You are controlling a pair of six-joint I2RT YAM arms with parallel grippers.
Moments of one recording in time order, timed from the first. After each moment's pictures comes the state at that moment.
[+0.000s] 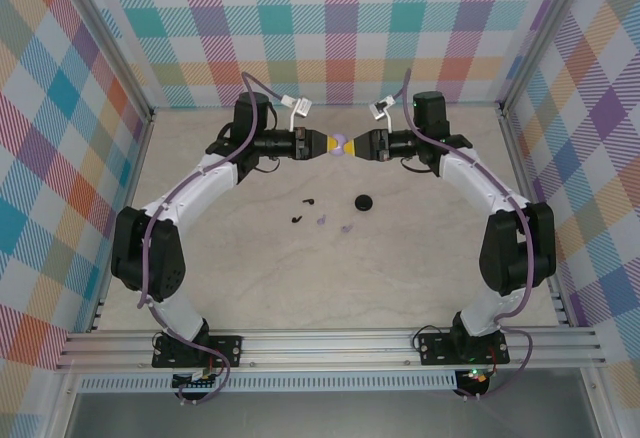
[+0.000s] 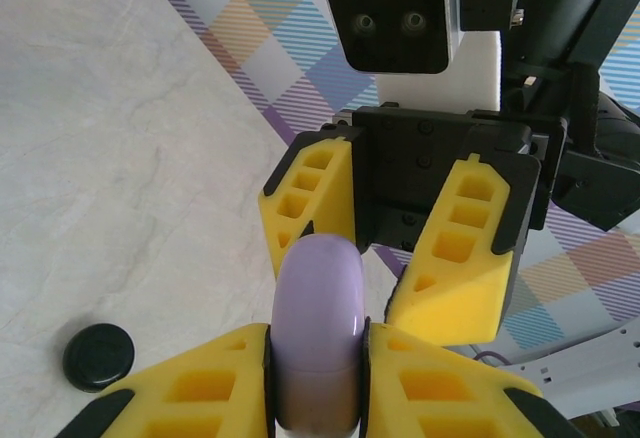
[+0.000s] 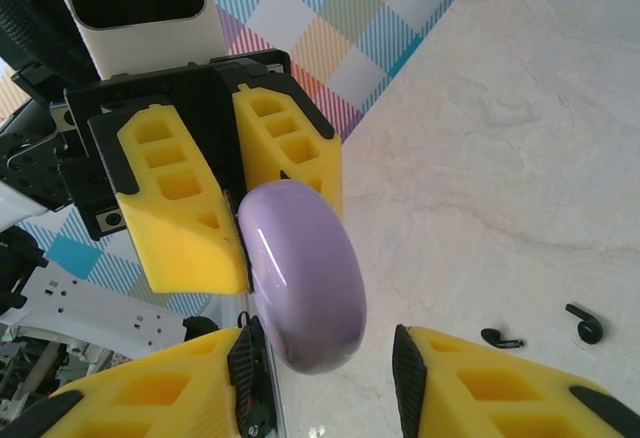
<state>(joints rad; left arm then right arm) -0.40 1.71 1.42 -0.10 0.93 -0.46 0.28 1.70 1.37 -0.23 -1.16 0.34</state>
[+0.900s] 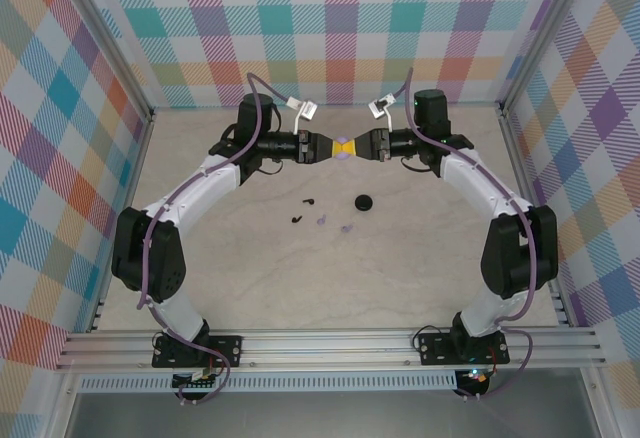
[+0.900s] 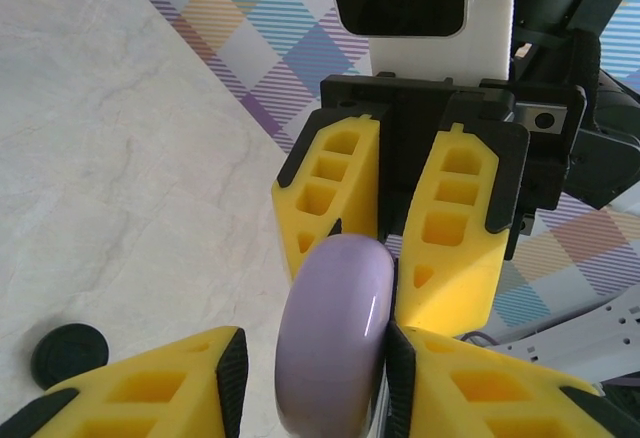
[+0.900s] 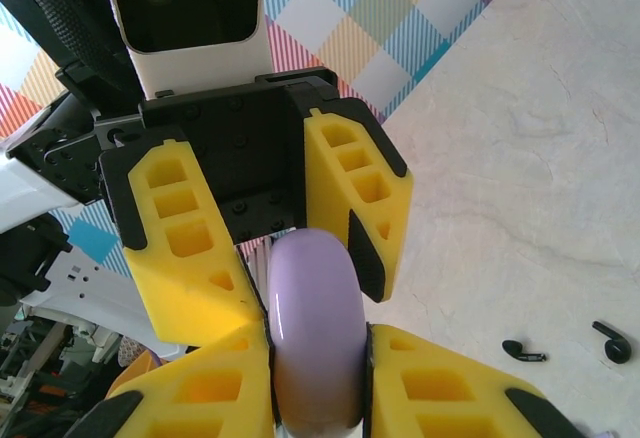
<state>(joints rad) -0.42 1.70 1.42 -0.11 0.96 -0.44 0.29 1.67 1.37 -0.21 -1.20 0.34</state>
